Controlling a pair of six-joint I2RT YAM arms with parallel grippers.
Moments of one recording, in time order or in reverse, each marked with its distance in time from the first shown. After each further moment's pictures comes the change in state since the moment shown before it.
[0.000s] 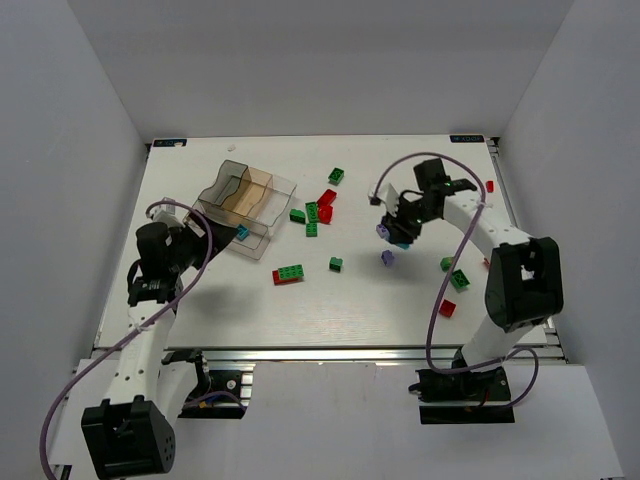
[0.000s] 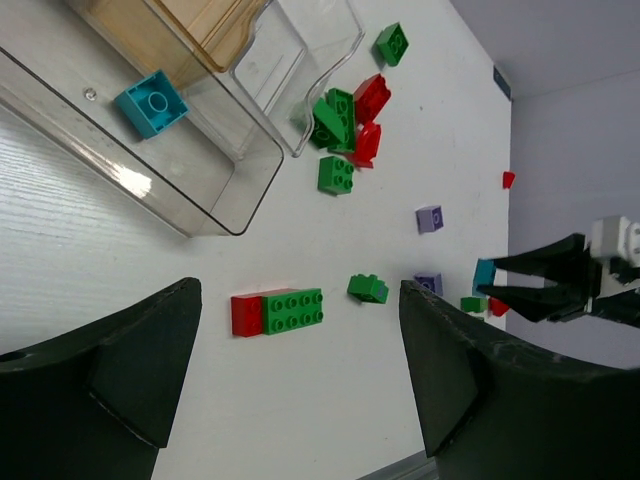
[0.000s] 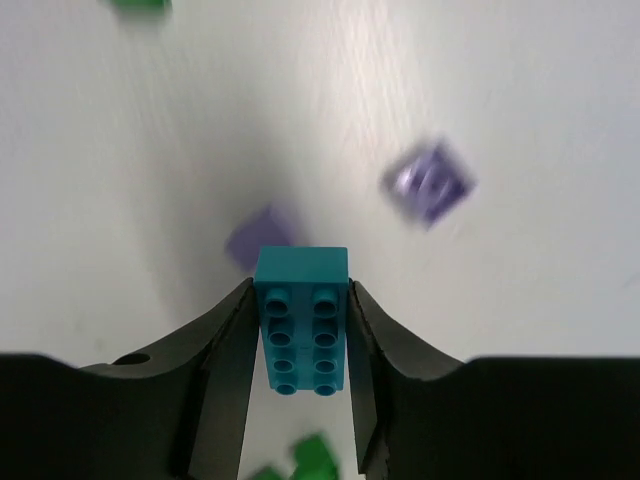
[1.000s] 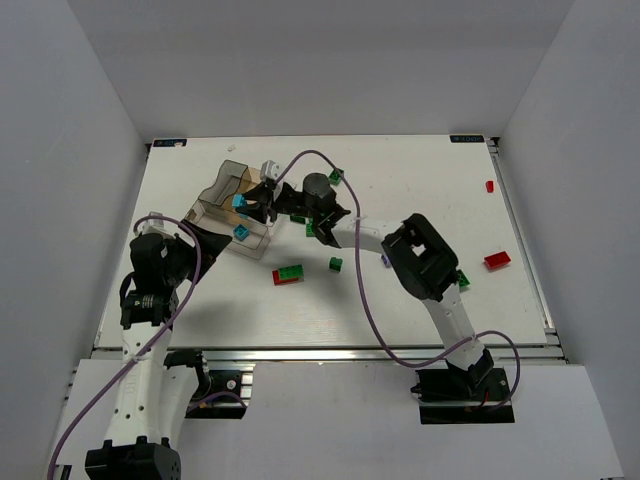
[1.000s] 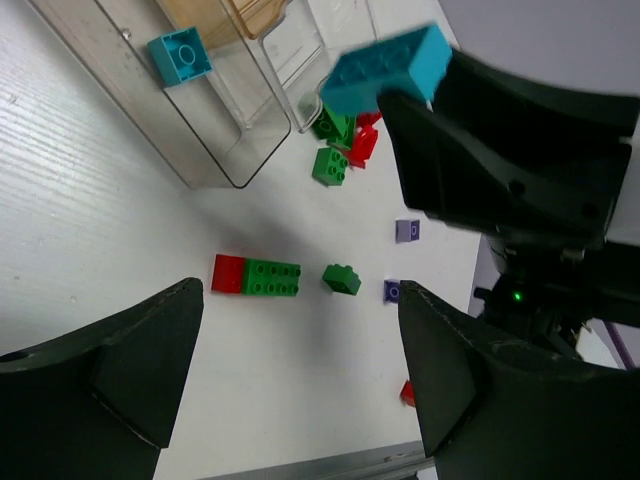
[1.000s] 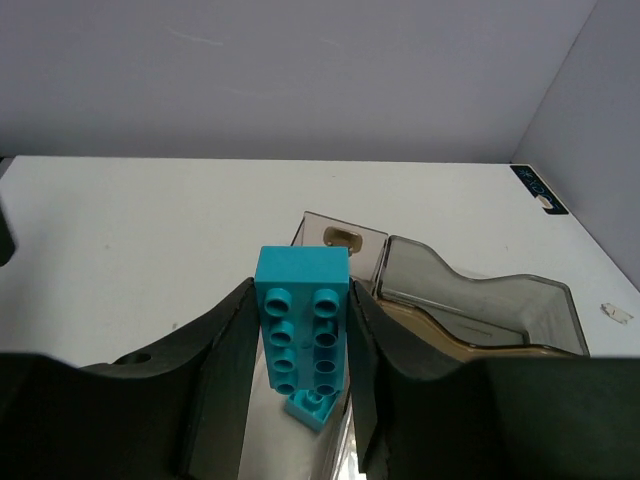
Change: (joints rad) left arm 0.000 -0.191 0.039 -0.248 -0.100 -0.157; right arm 0.563 0.573 0.352 1.596 -0.188 0.921
